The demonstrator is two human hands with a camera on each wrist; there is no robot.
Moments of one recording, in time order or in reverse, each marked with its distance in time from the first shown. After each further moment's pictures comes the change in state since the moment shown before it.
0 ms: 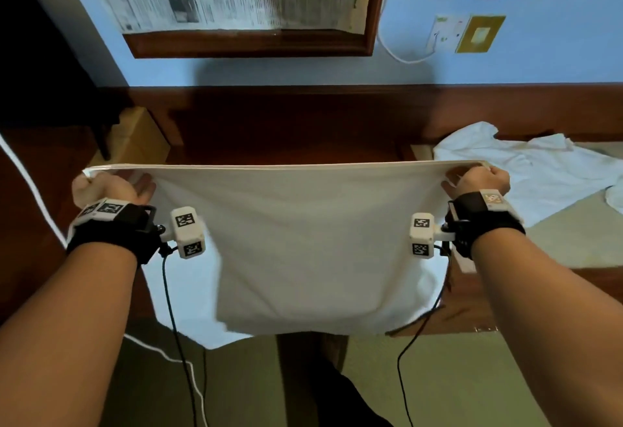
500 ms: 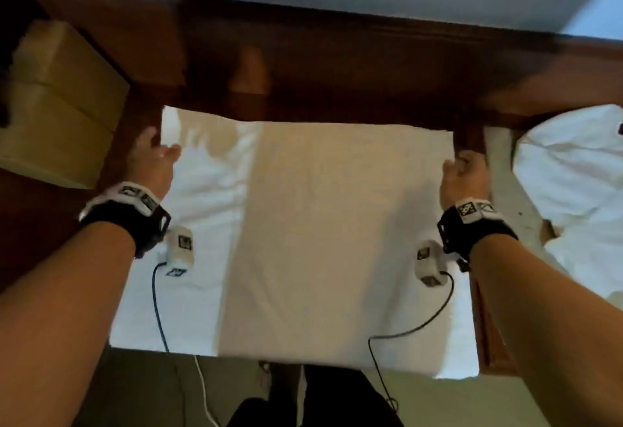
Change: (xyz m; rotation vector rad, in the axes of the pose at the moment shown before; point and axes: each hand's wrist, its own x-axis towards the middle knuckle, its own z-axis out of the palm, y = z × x) left_hand 0.153 -0.111 0.126 0.817 -0.235 0.025; right_hand 0.128 0.131 0.169 -0.895 -0.382 -0.279
